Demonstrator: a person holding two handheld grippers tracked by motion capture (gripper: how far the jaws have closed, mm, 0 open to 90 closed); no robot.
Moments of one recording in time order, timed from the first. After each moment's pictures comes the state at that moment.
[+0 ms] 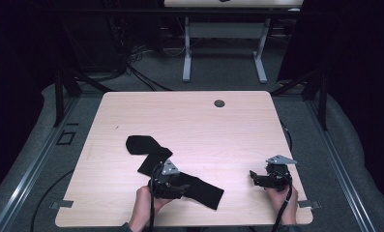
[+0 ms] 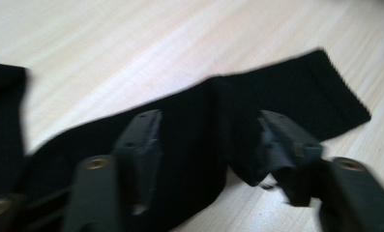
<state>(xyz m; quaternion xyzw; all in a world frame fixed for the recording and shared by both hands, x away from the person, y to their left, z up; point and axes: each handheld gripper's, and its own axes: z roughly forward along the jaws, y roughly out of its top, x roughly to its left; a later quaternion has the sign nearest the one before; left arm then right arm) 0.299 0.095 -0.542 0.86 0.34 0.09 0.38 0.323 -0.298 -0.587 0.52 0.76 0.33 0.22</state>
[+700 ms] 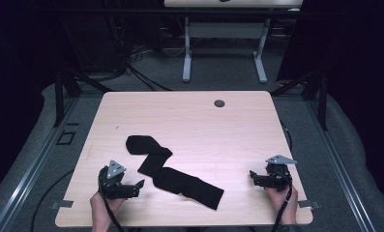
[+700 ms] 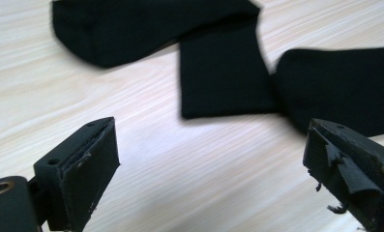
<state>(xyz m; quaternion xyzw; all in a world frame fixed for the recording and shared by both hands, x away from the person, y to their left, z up) 0.295 0.226 -0.563 0.78 0.46 0.20 0.36 0.323 -0.297 -0.587 0.52 0.76 0.33 0.22</state>
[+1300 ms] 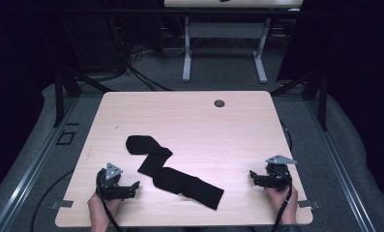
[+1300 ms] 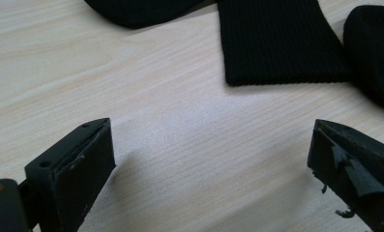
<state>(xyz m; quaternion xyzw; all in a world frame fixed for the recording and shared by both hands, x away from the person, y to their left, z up) 0.303 0.242 -0.591 0.78 0.48 0.21 0.34 0.323 -0.297 -0.587 0.52 0.76 0.33 0.22</state>
